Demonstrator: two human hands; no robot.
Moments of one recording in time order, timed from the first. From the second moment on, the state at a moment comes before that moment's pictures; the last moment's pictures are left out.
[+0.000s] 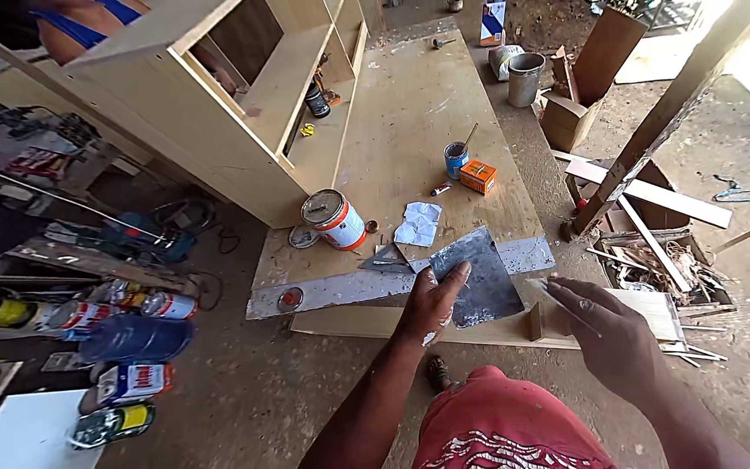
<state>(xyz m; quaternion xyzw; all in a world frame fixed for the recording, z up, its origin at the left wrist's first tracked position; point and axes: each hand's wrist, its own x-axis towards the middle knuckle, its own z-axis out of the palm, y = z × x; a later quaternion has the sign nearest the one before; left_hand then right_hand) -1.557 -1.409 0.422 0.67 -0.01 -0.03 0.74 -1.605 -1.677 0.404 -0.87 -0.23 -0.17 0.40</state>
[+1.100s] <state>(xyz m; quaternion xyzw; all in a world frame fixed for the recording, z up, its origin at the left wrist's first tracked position) -1.591 -1.436 0.373 0.30 0.04 -0.10 0.95 -1.594 -1.594 0.400 -0.83 -0.35 -0.24 0.35</state>
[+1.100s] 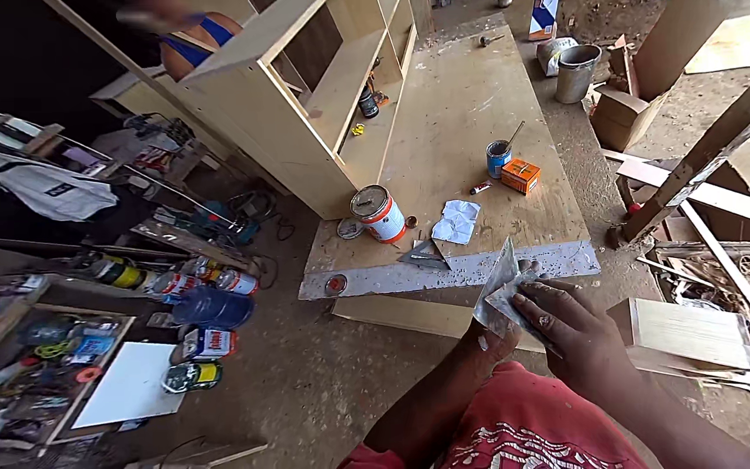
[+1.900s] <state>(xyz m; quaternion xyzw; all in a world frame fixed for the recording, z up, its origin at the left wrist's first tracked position) -1.585 -1.422 0.407 0.34 0.03 -0.07 0.94 -1.617 -1.552 0.421 -0.86 -0.32 -0.28 0.28</state>
